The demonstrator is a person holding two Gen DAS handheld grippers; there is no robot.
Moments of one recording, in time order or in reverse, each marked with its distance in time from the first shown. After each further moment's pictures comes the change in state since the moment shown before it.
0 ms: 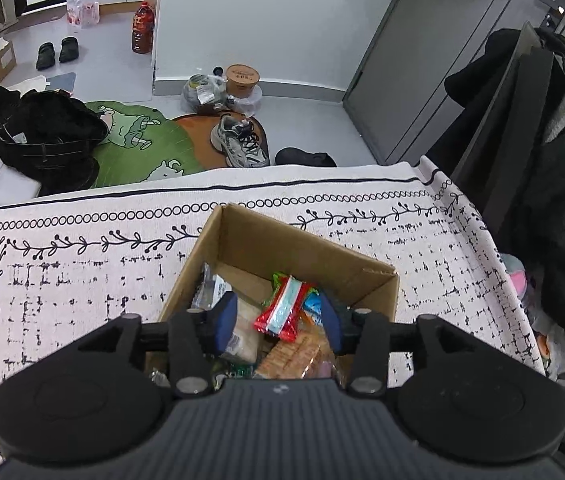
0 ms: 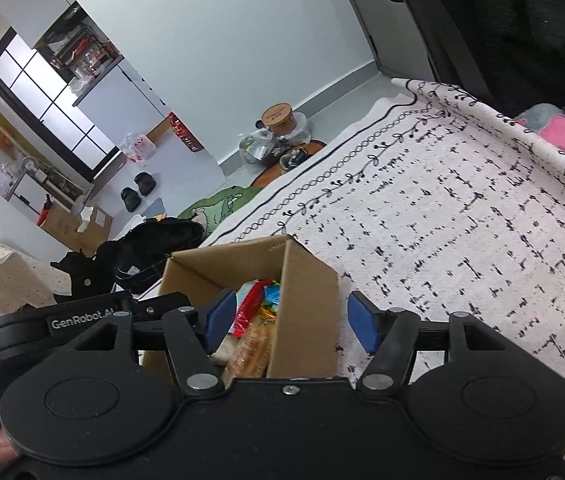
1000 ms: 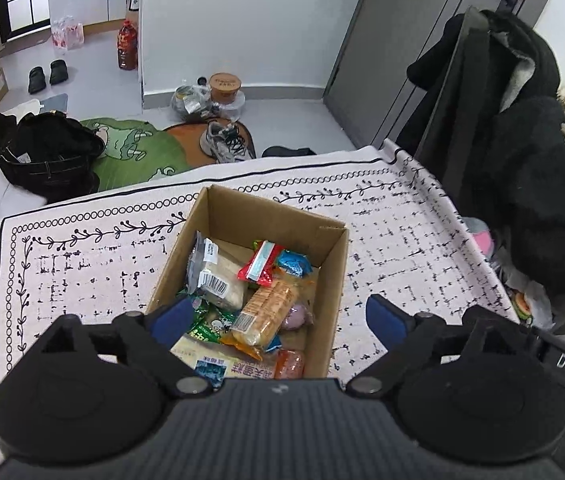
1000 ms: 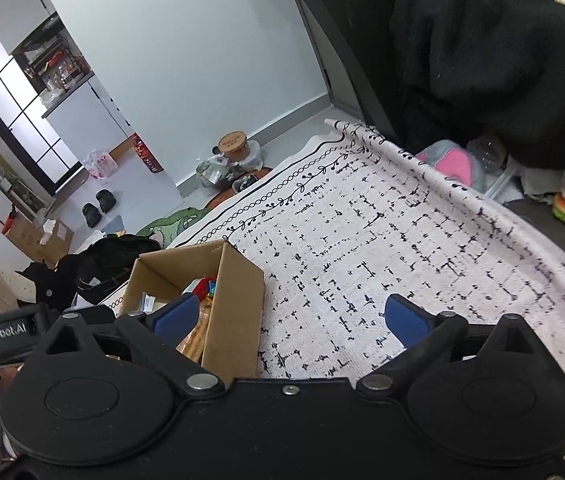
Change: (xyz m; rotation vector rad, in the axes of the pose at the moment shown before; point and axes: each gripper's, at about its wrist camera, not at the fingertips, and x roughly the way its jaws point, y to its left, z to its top) left arm -0.074 -0.023 -0.030 0.087 -0.013 -0.011; right arm -0.091 -0.015 -0.017 -0.038 -0.092 -0.142
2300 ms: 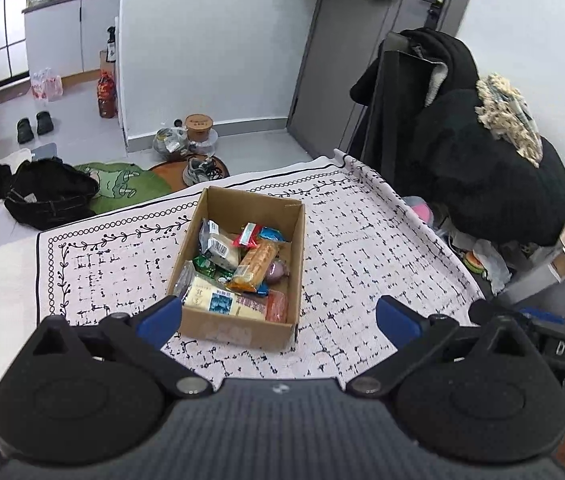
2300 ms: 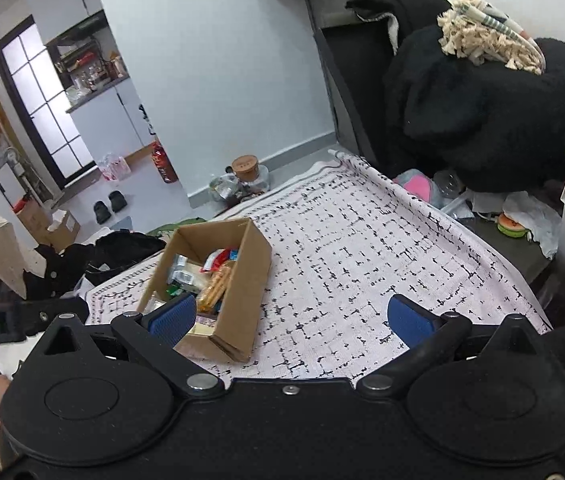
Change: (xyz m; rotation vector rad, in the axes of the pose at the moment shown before) left arm -0.132 0.002 -0.080 0.138 -0.116 -0.057; right arm -0.122 0.016 -0.067 -0.116 -0.118 -0.006
